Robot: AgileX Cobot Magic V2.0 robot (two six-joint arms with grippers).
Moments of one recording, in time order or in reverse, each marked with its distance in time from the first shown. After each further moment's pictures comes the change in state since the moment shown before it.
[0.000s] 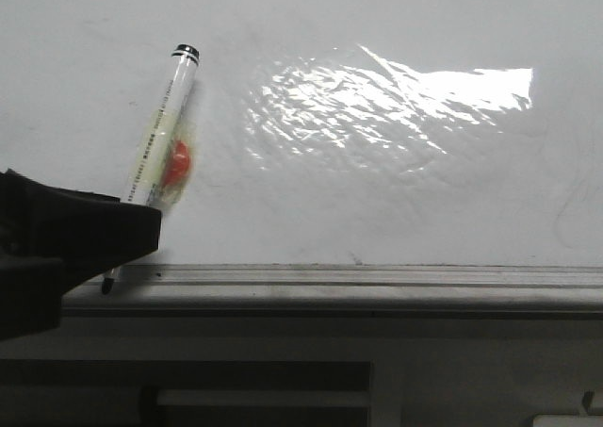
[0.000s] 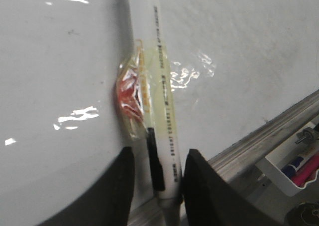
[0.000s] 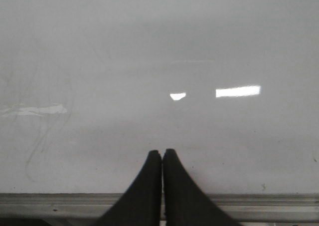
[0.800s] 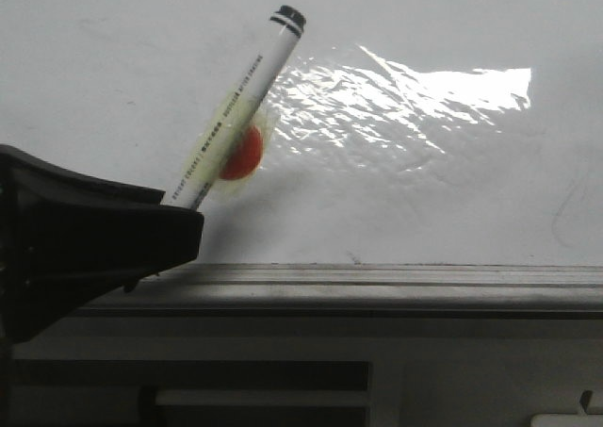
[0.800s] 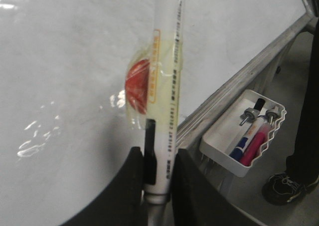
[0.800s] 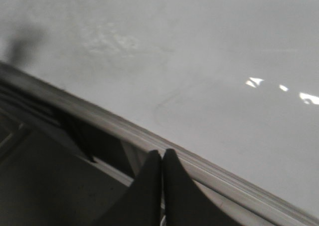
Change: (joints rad) left arm -0.004 -0.037 -0.002 0.310 -0.028 -0.046; right arm 0.478 0.130 -0.127 0.000 0.108 -0.143
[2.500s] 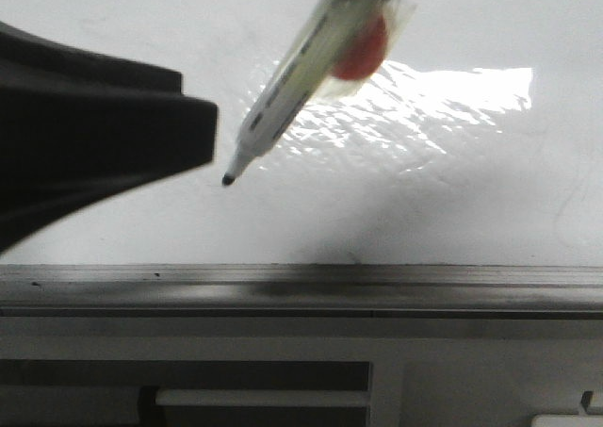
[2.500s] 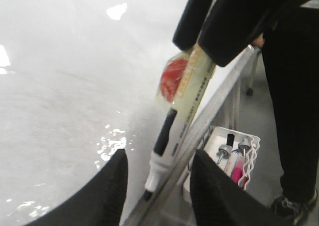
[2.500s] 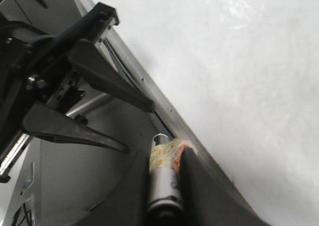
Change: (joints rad) left arm 0.005 -0.166 -0.029 0.155 0.009 0.008; right arm 0.371 0.557 -0.468 0.088 -0.020 -0.040
